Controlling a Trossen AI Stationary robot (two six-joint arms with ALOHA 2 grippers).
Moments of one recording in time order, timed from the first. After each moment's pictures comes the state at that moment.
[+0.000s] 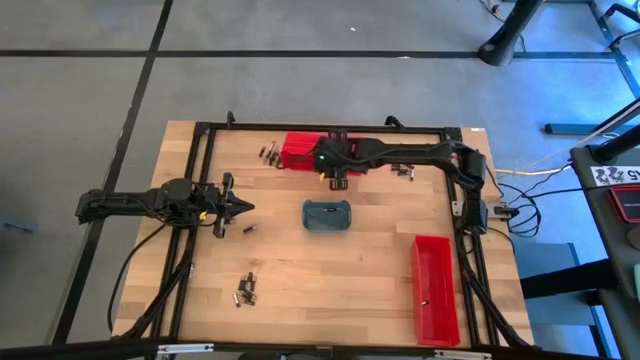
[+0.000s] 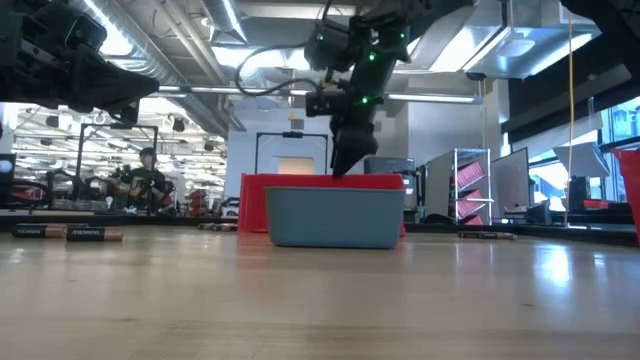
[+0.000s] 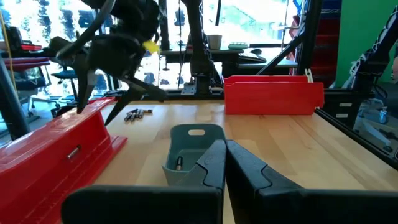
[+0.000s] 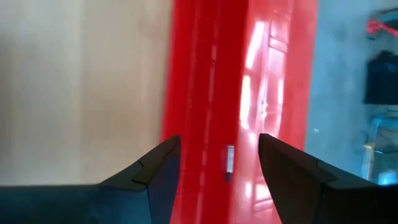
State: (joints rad) left arm 0.02 0.04 0.01 0.01 0.02 0.03; right arm -0.25 1.99 1.60 -0.66 0.38 -0.48
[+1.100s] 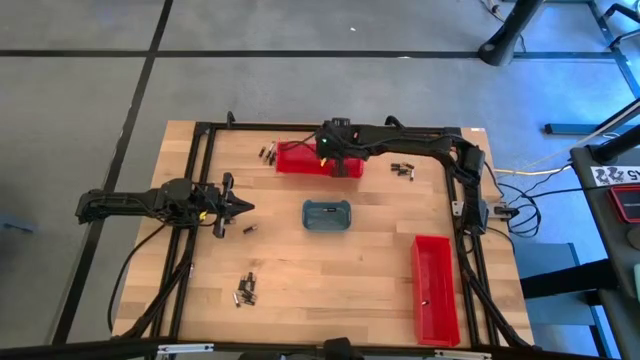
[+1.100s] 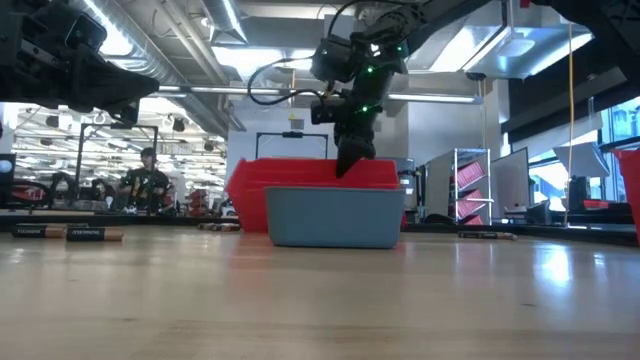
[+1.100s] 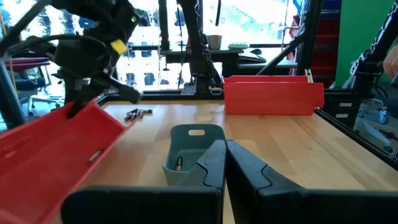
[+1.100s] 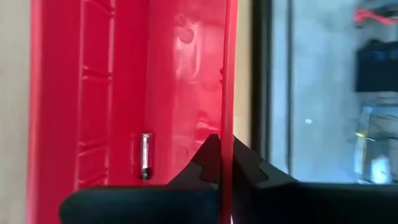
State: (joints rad) left arm 0.02 0.04 0.01 0.01 0.02 0.03; right arm -0.34 2.01 1.64 -0.68 0.31 -0.52
